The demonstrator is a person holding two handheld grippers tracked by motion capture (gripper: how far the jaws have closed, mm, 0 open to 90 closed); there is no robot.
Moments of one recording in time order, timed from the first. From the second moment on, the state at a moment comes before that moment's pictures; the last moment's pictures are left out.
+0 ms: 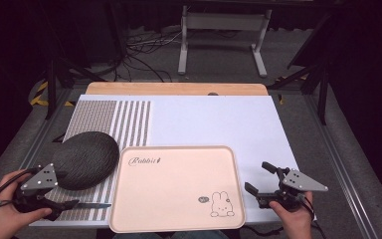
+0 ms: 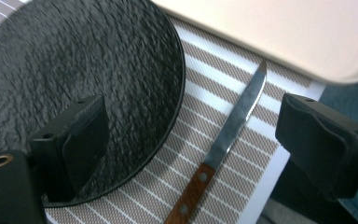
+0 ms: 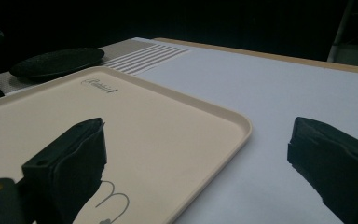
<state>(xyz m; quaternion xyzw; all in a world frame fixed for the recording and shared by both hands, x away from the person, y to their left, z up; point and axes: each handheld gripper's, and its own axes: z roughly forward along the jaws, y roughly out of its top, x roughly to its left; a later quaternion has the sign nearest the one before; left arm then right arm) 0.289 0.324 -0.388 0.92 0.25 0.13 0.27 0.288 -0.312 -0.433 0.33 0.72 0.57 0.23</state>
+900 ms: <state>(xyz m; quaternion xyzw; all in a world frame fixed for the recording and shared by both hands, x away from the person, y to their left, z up) 0.307 0.315 -0.409 0.98 0.15 0.04 0.10 0.288 -0.310 -0.434 0.32 0.73 0.56 0.22</state>
